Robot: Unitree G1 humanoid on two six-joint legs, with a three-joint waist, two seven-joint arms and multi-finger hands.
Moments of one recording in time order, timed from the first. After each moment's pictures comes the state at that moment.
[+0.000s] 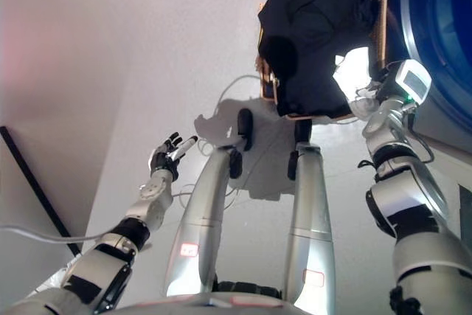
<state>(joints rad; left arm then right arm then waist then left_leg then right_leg) -0.43 0.27 -0.28 0.88 -0.67 -0.18 0.31 -0.99 -0.63 0.44 1.25 0.01 -0.01 -0.58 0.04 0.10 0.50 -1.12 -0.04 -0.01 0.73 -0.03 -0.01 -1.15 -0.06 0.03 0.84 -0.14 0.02</state>
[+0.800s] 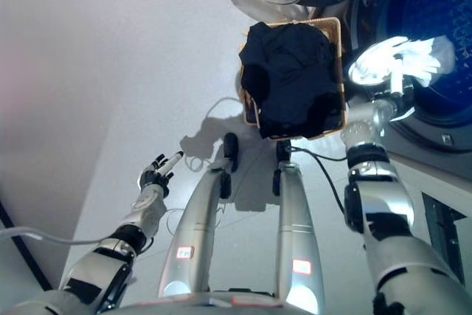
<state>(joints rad) -0.41 0.25 -0.20 1.02 -0.75 -0.15 0.33 -1.05 -0.44 -0.17 1.10 1.16 -0.39 -0.69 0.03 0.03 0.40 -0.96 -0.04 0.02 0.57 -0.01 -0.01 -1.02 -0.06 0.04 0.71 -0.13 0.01</state>
